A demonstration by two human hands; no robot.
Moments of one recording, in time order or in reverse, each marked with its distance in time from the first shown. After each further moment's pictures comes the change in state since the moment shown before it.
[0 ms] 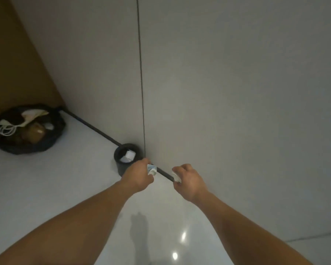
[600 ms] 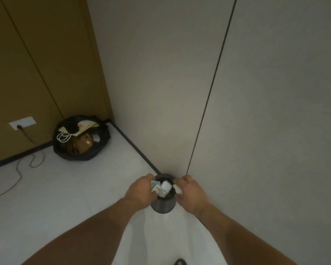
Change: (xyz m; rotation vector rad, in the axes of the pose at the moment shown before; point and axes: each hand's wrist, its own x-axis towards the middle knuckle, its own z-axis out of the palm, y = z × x) left_hand 0.123 -0.154 -0.134 -0.019 0.135 -0.208; right_hand 0.239 -0.166 0.019 -0.098 -0.113 -0.259
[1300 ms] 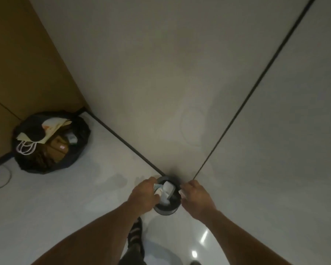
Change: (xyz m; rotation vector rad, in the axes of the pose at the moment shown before) left_hand 0.265 -0.065 0.002 -0.012 -0.268 0.033; right_hand 0.226 0.041 0.032 0.079 -0.138 0.221
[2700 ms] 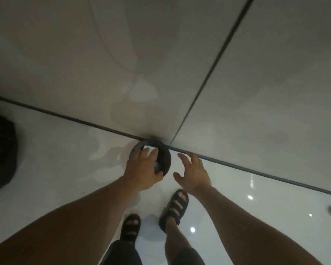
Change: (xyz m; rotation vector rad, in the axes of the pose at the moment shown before) left_hand 0.185 -0.056 0.145 0.516 -0.266 0.348; right_hand 0.098 0.091 0.171 0.269 0.062 0.485
